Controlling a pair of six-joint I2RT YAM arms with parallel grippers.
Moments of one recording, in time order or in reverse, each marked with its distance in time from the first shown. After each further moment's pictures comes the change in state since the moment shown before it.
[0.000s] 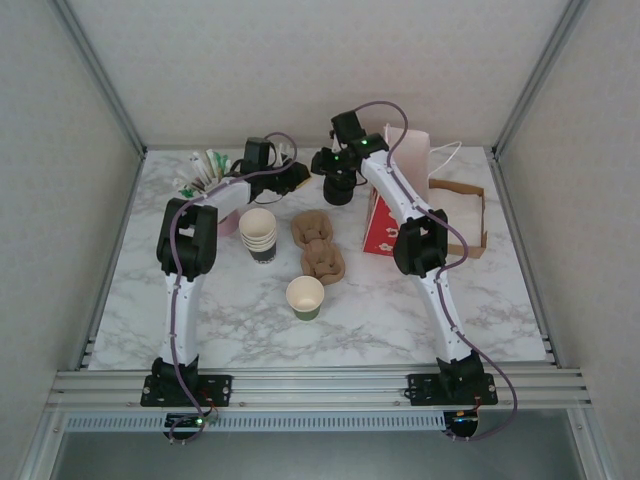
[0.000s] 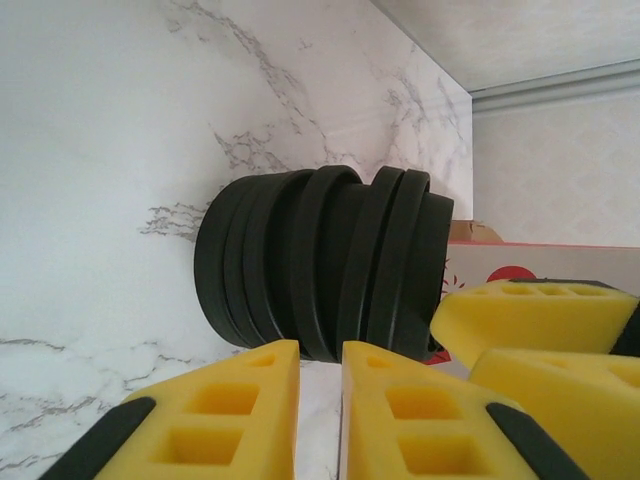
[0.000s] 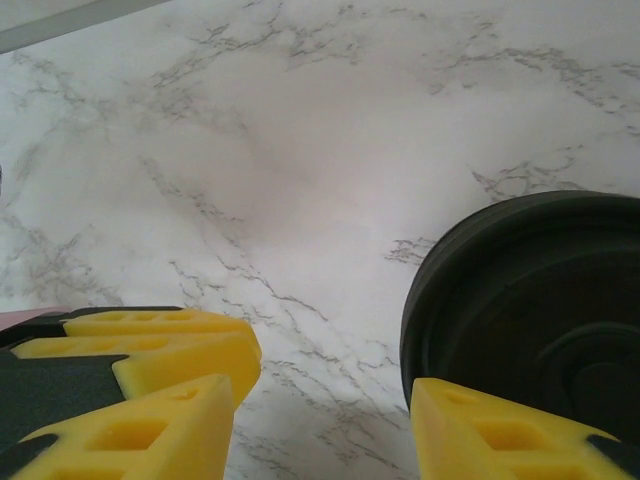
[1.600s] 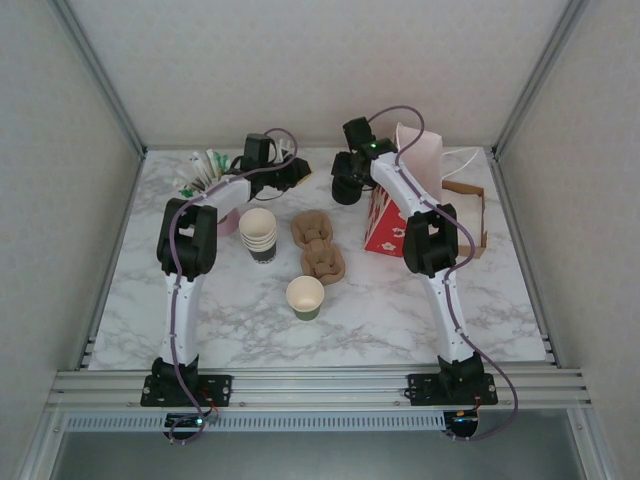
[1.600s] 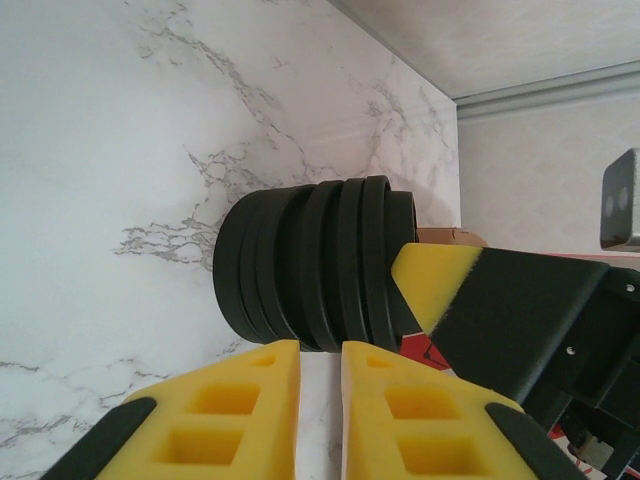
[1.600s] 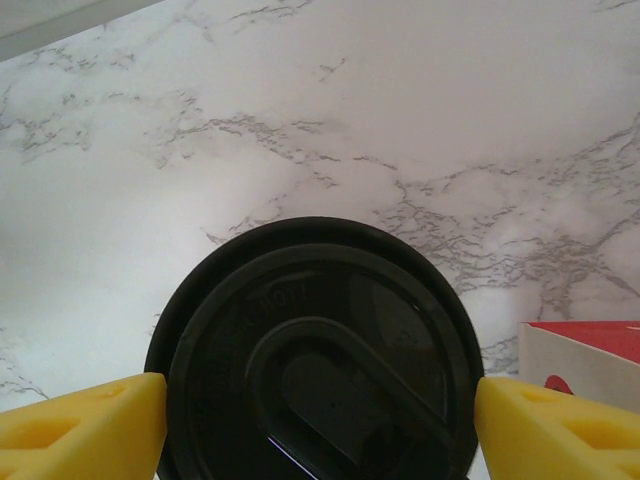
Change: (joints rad) left arm -0.003 0.001 0.033 -0.006 0.000 0.000; right arm -0.051 -0.085 -0.233 0.079 0.301 0.062
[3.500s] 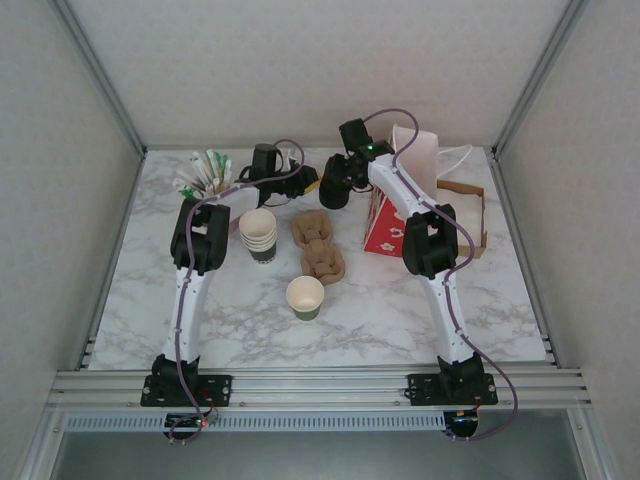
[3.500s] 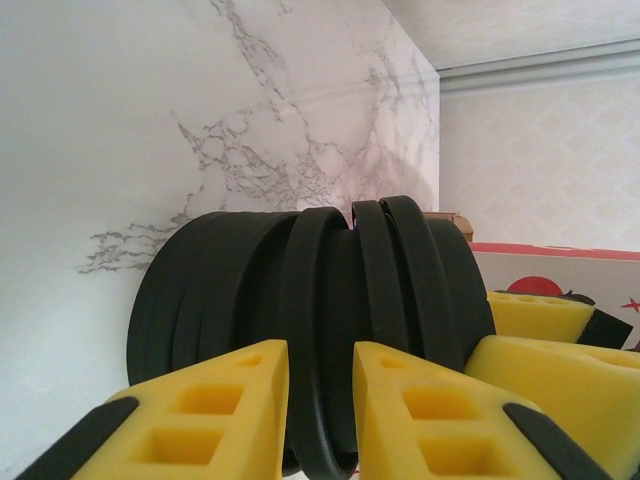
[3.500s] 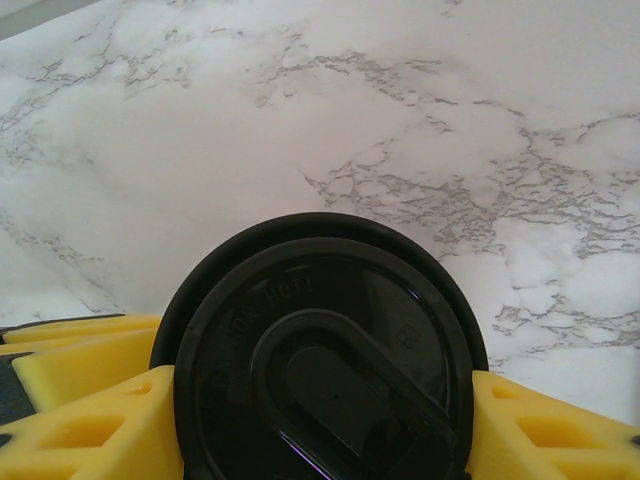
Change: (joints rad) left arm -0.015 0.151 0.048 0.153 0.114 -0.109; right arm 0.023 -0.024 -0.035 0.027 -0.140 -0.005
